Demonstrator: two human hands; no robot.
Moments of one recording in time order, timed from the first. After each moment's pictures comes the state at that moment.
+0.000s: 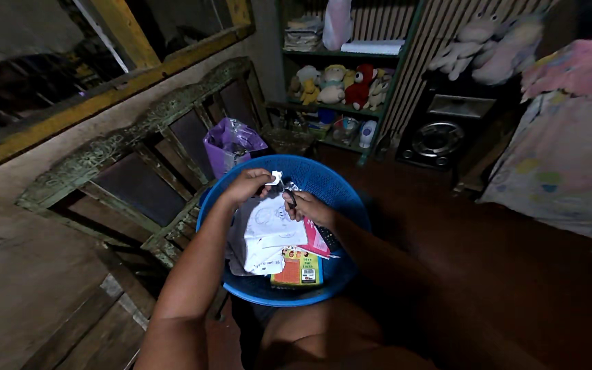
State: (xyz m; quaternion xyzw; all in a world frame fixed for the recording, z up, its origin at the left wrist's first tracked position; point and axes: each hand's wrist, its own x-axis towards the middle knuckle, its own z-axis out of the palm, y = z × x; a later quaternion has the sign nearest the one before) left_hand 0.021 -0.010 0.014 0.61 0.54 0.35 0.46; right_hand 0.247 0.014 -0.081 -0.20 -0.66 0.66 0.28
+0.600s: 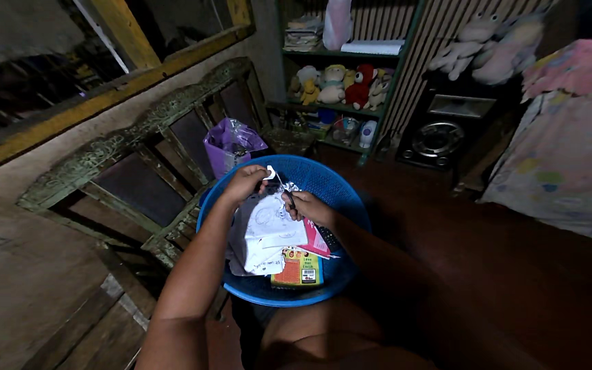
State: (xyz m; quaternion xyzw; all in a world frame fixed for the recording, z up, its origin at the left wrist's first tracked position) left_hand 0.021 -0.009 0.016 0.58 0.55 0.41 0.43; right_hand 0.247 0.013 -0.078 -0.22 -0.67 0.65 0.28
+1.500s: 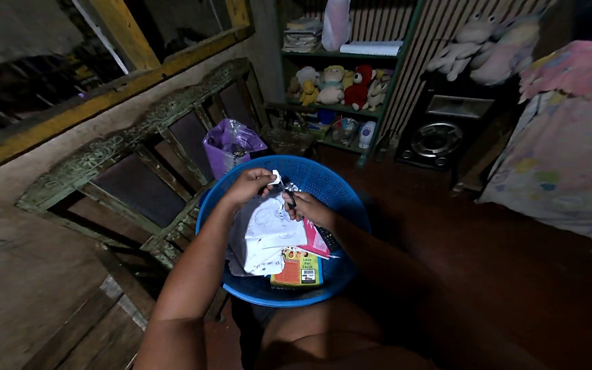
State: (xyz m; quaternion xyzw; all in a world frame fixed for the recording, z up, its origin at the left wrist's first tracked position) left_hand 0.025 -0.012 0.013 0.62 0.53 0.37 0.44; right_hand 0.245 0.013 -0.082 -0.21 -0.67 0.65 0.29
